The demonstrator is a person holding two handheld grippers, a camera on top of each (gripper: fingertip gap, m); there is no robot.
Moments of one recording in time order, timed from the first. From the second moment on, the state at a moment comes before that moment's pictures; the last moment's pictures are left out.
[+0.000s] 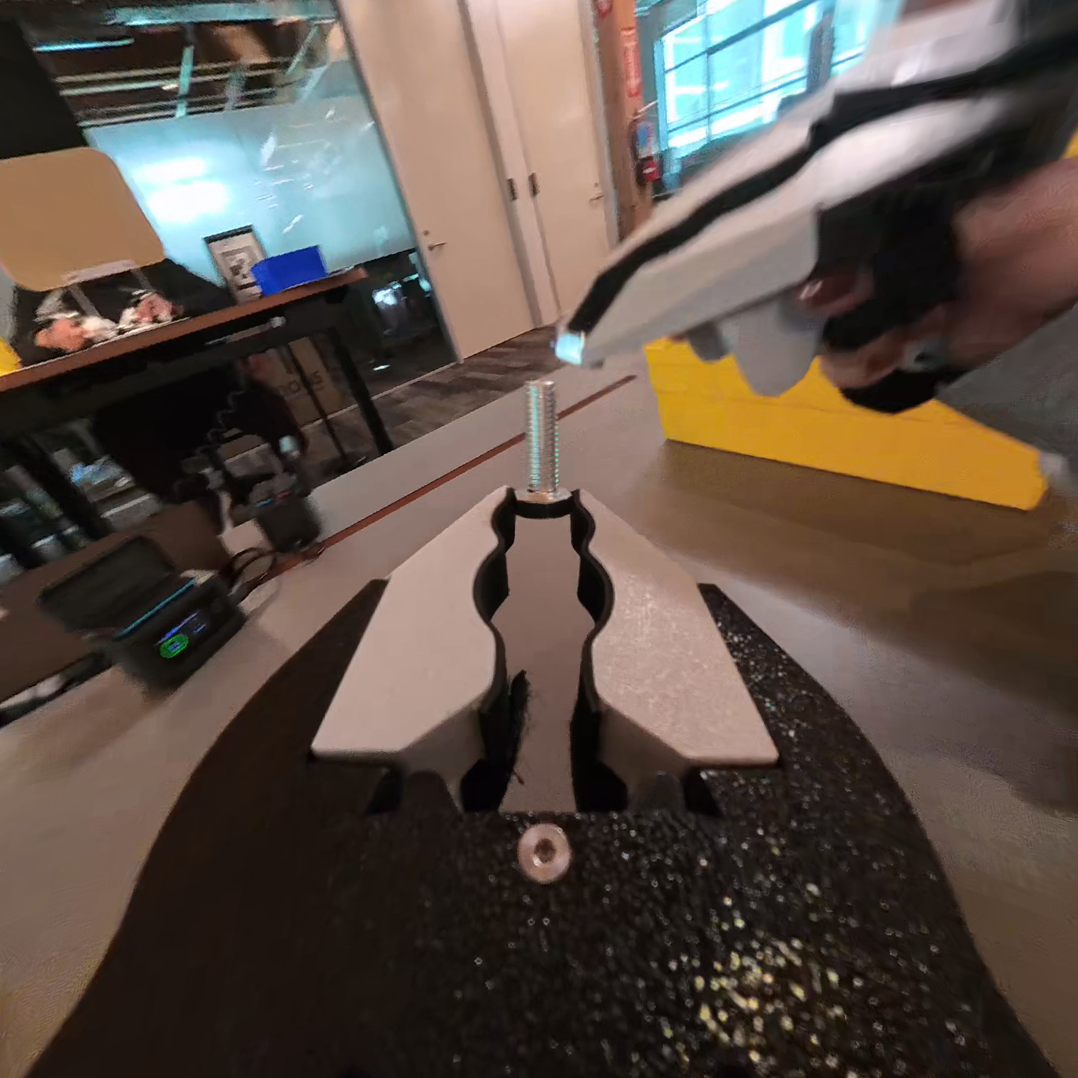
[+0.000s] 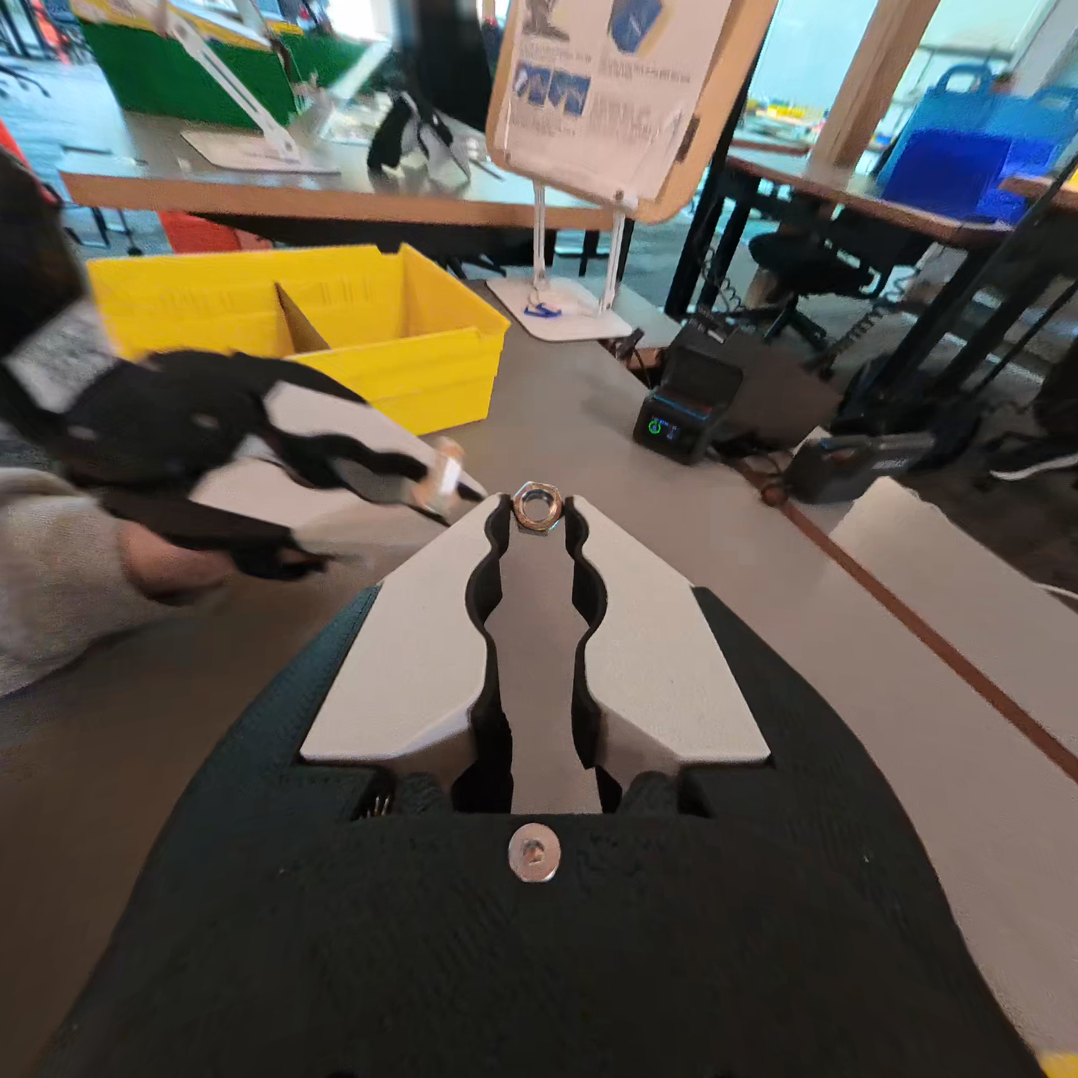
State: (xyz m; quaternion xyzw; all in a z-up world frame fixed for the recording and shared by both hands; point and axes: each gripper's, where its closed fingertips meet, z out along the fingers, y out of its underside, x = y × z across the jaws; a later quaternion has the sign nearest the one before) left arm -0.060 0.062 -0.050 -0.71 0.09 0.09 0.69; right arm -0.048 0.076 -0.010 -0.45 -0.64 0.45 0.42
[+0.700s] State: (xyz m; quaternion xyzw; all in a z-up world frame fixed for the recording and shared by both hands) left arm 0.011 0.078 -0.074 -0.65 0.22 -0.17 0.71; right arm -0.002 0.063 -0.035 -0.39 -0.76 0.44 0.27
